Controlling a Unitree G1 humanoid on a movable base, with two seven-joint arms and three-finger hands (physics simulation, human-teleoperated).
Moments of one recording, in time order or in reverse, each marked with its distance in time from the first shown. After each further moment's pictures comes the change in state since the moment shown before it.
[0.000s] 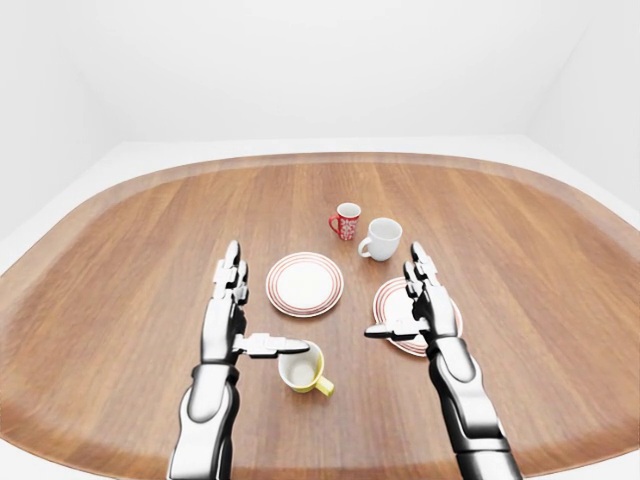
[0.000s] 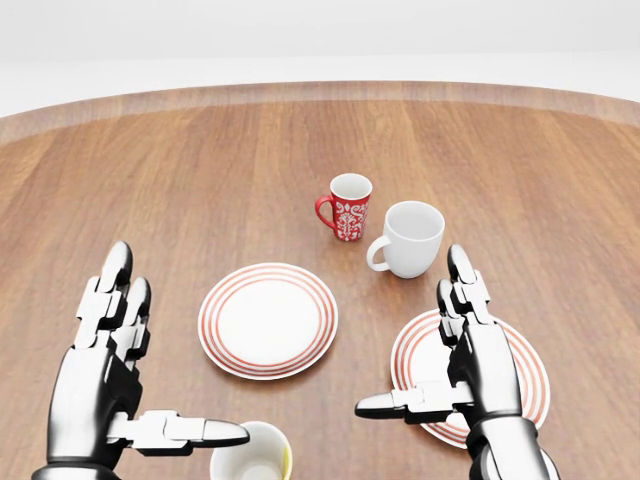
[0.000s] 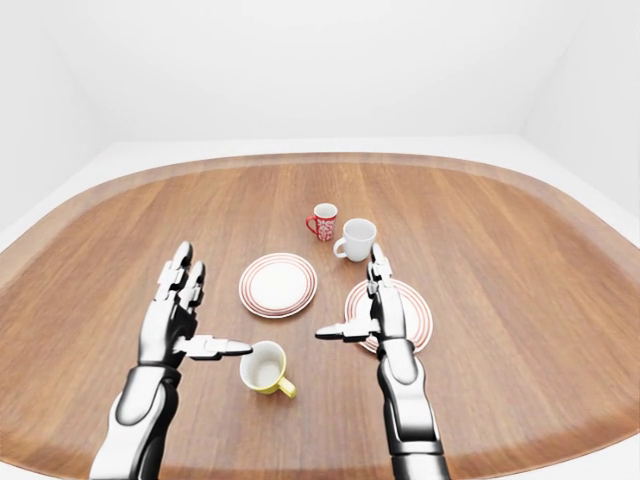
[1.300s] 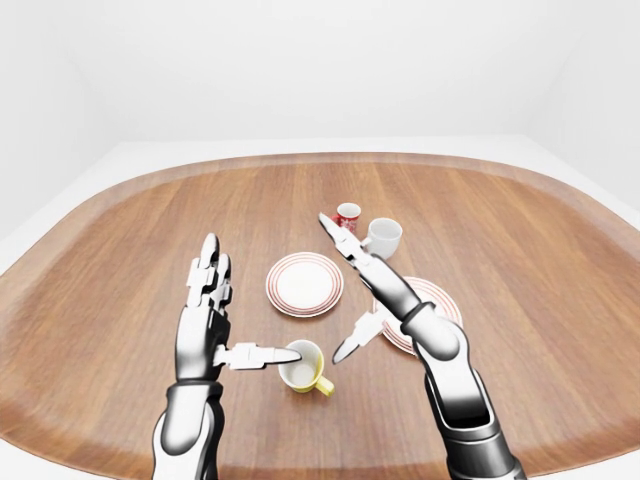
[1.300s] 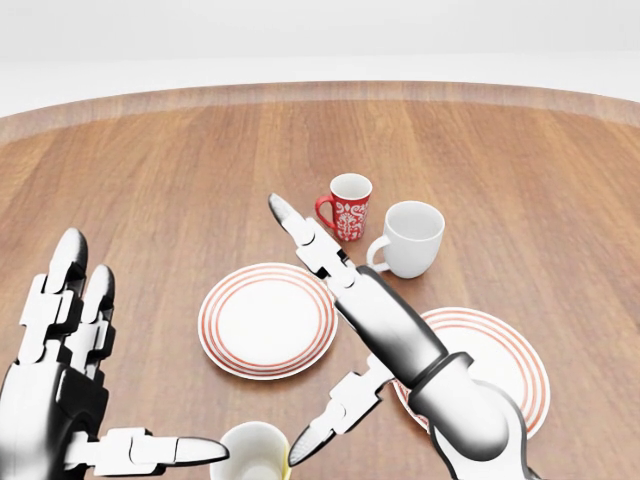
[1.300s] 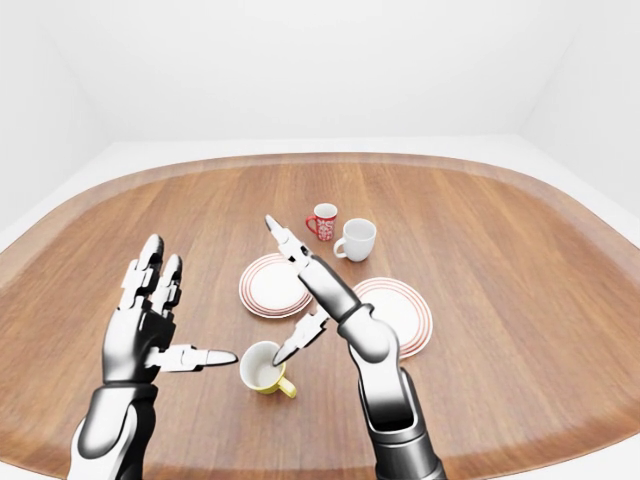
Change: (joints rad) left arm 0.103 -0.006 0.018 -0.215 -0.005 0.000 -0.015; right arm -0.141 0.003 0.190 -0.325 -0.363 0.094 0.434
